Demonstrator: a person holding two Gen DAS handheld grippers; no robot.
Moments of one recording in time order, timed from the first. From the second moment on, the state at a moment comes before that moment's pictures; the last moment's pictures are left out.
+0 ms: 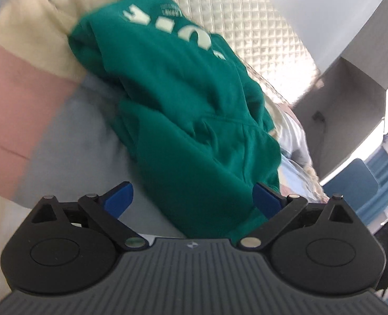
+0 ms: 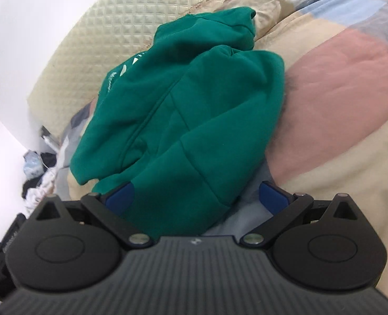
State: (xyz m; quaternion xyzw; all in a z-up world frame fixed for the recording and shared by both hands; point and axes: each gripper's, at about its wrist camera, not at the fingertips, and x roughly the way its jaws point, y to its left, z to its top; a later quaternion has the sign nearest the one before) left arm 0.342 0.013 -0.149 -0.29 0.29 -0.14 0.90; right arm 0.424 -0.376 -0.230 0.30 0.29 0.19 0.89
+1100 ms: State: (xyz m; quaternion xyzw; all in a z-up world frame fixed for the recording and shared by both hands) left arm 0.163 0.026 -0.008 -0.29 0.25 -0.15 0.91; right arm 0.260 -0.388 -0.110 0.19 0.14 0.32 0.92
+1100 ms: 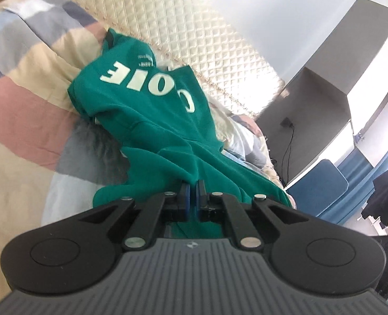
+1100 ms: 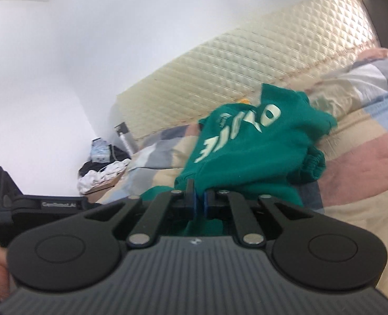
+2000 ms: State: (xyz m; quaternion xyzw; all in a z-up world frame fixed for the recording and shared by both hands) left arm 0.078 0.030 -0.055 -0.26 0.36 -0.11 0.89; right arm 0.185 -0.374 -0.146 0.14 0.29 0.30 0.90
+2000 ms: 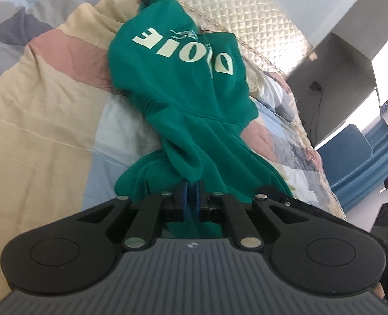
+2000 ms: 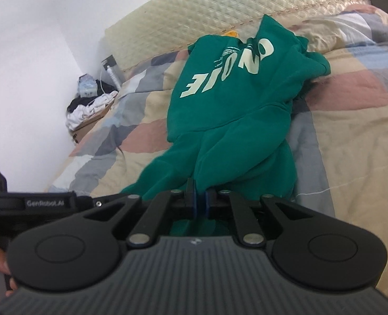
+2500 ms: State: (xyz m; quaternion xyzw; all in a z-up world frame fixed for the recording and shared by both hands) left arm 0.117 0.058 -0.033 -0.27 0.33 -0.08 0.90; right arm 0.210 -0.398 -0.140 0.20 0.27 0.23 0.91
